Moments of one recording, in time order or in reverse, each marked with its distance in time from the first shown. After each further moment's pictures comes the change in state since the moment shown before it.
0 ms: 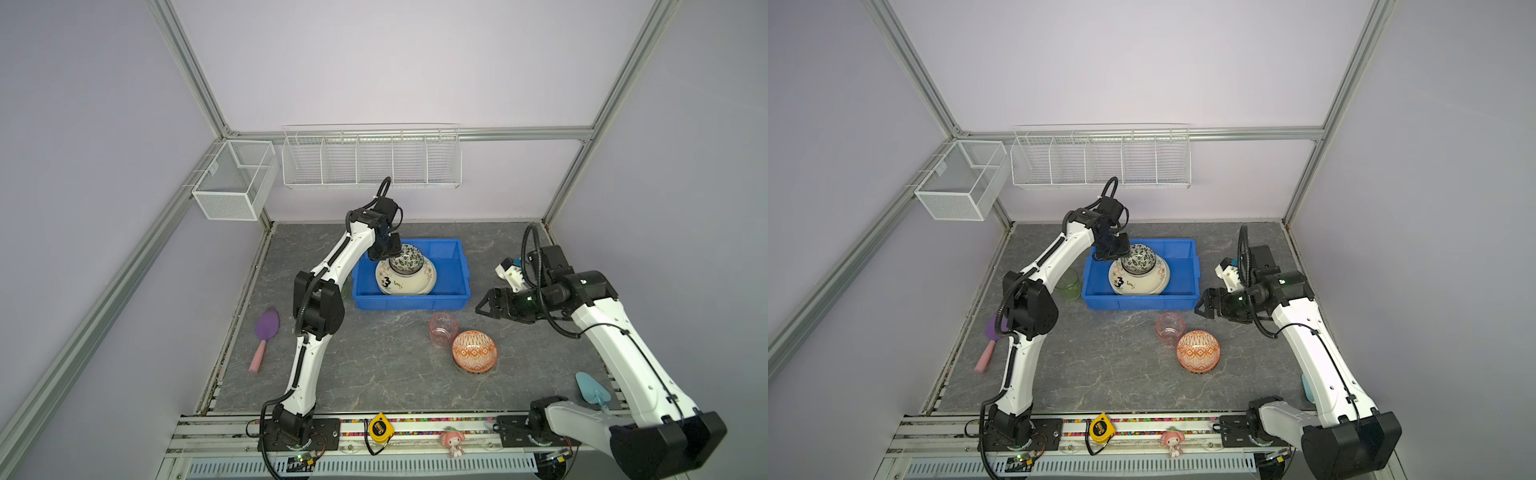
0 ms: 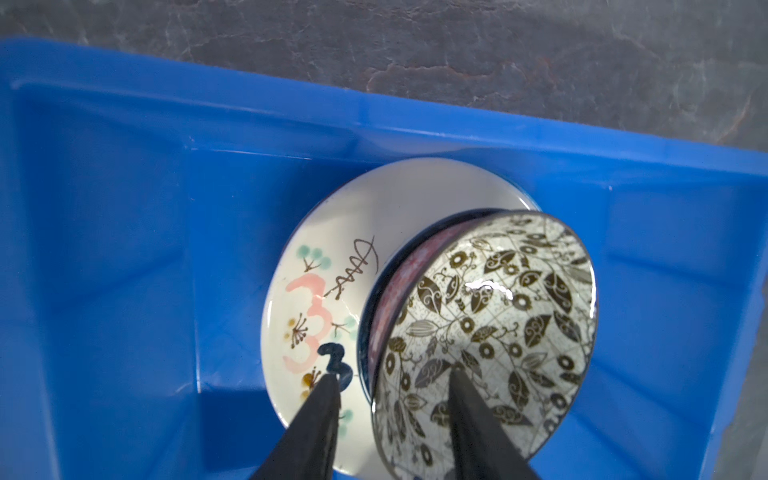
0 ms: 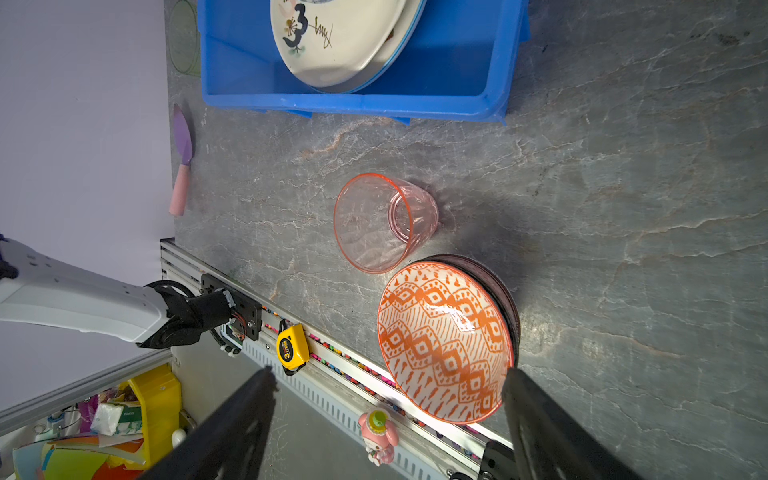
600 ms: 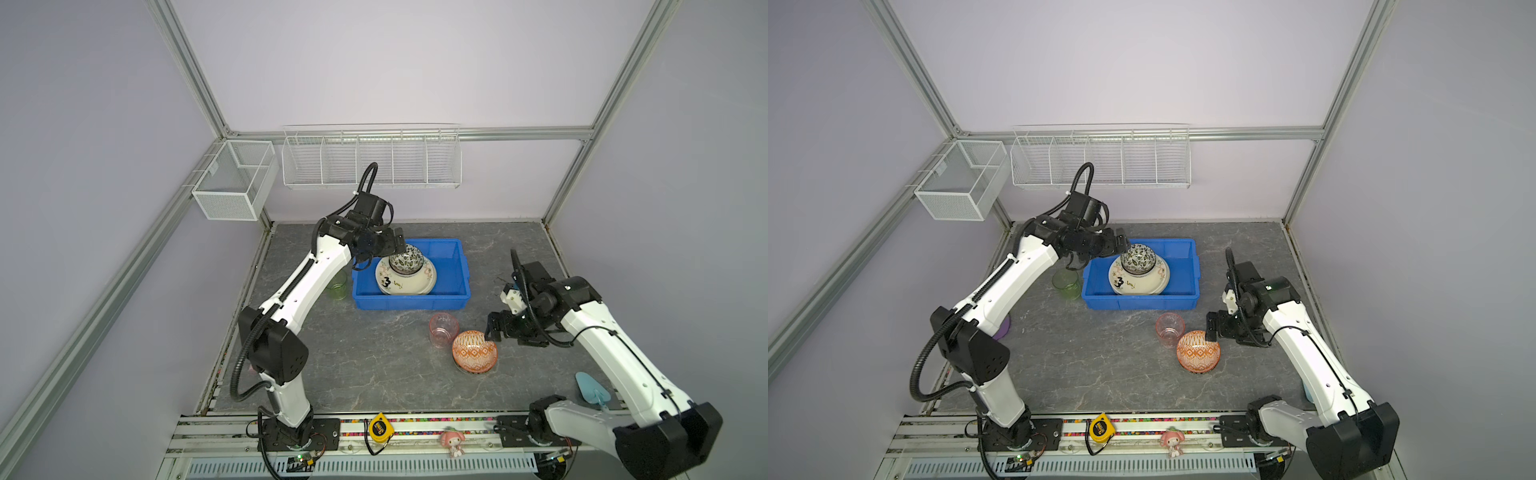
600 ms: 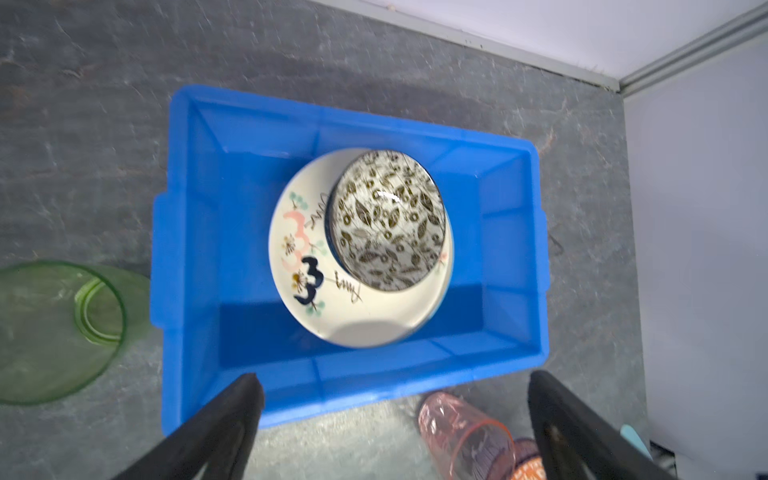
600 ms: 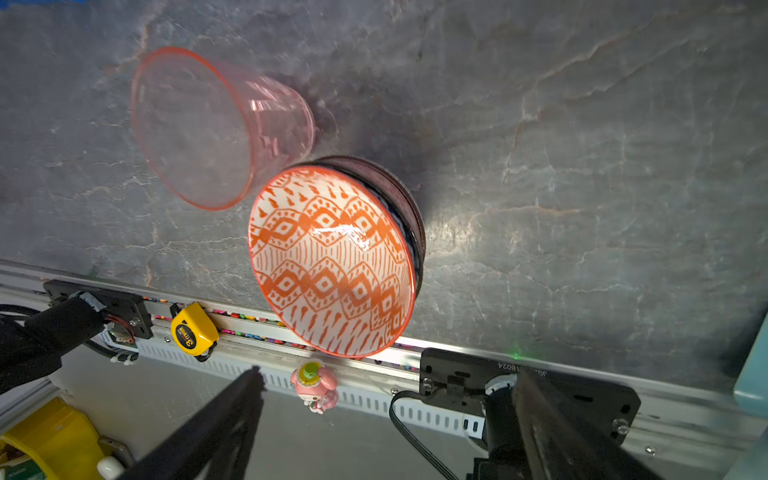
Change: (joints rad) left arm -0.081 -0.558 -0.486 0.209 -0.015 -0.050; right arm 0.110 -0.008 -0.111 -0.171 0.278 0.122
